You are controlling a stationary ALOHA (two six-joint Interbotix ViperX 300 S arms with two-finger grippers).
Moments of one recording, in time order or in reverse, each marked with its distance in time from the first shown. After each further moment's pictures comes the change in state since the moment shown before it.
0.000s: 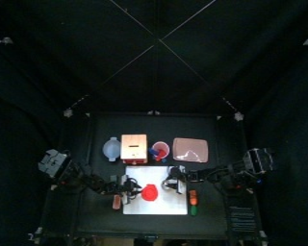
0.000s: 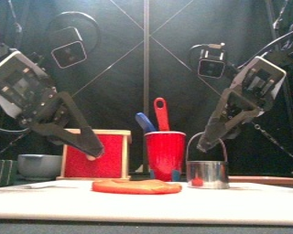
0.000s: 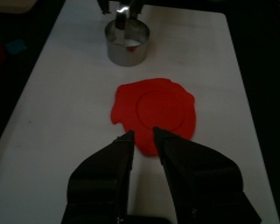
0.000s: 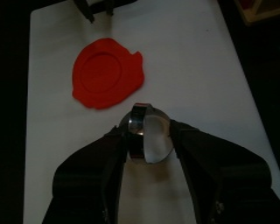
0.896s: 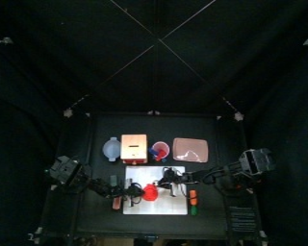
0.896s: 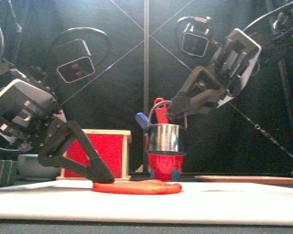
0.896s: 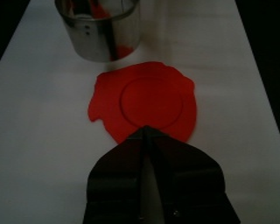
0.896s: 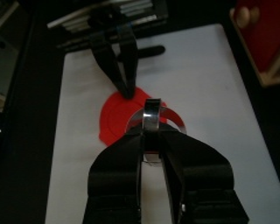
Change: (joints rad) left arm -0.051 0.152 -0.043 0.135 -0.081 0.005; right arm 0.012 0.002 -0.048 -0.021 -0.023 -0.002
